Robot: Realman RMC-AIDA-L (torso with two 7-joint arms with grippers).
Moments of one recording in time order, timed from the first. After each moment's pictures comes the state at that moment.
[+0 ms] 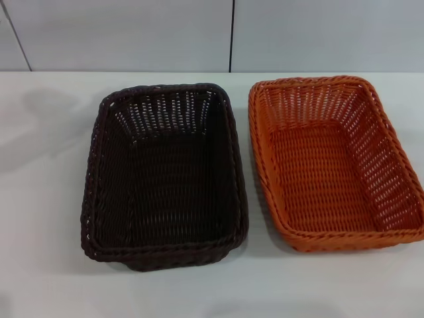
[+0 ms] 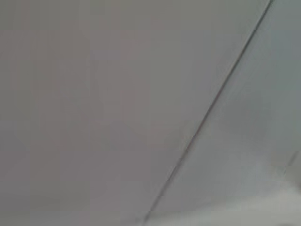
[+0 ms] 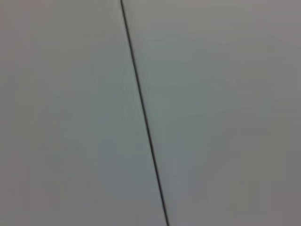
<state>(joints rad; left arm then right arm) -0.60 -1.76 -2.02 -0.95 1.58 -1.04 0.88 0.60 2.07 -0.21 -0.21 -0.90 -1.05 0.46</state>
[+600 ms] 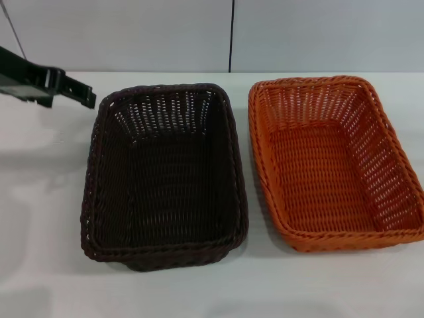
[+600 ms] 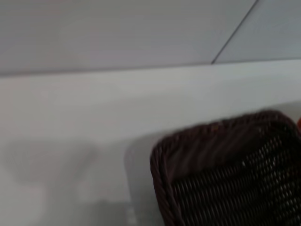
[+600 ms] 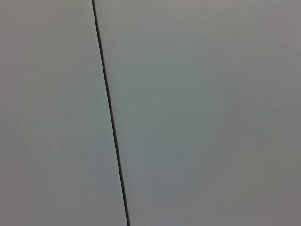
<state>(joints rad) -0.71 -1.89 -2.16 -1.36 2.52 -1.63 0.28 0.61 2.05 -0.13 -0.21 -0.90 -1.03 0.38</state>
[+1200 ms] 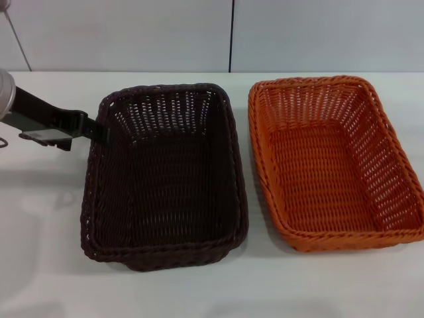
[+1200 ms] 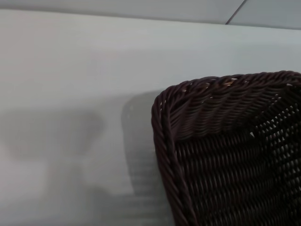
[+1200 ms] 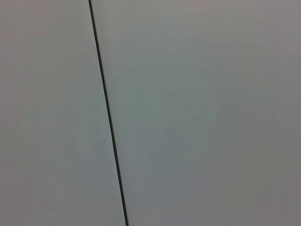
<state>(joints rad) -0.67 -2.02 -2.16 -1.34 2.64 -1.63 0.22 0.63 2.02 -0.12 -0.17 -0.90 -1.03 0.38</state>
